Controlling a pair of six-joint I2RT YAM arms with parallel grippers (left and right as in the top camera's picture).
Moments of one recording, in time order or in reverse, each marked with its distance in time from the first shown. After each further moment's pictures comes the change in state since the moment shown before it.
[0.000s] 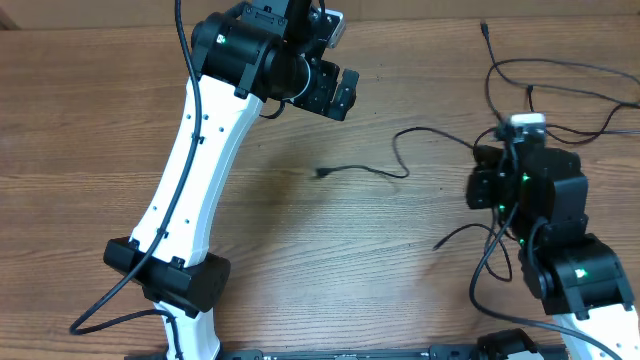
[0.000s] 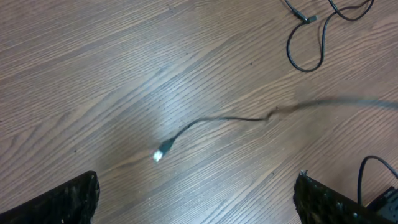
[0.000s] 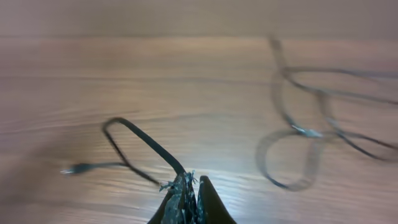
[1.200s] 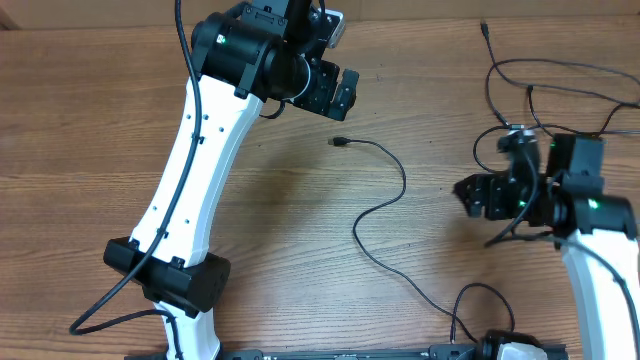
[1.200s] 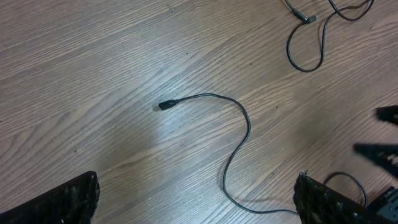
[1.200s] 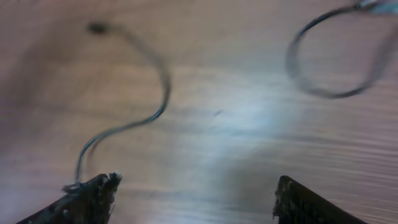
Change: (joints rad) left arm 0.000 0.000 0.000 0.000 0.000 0.000; right arm -0.329 0.297 0.000 -0.241 -0.513 -0.289
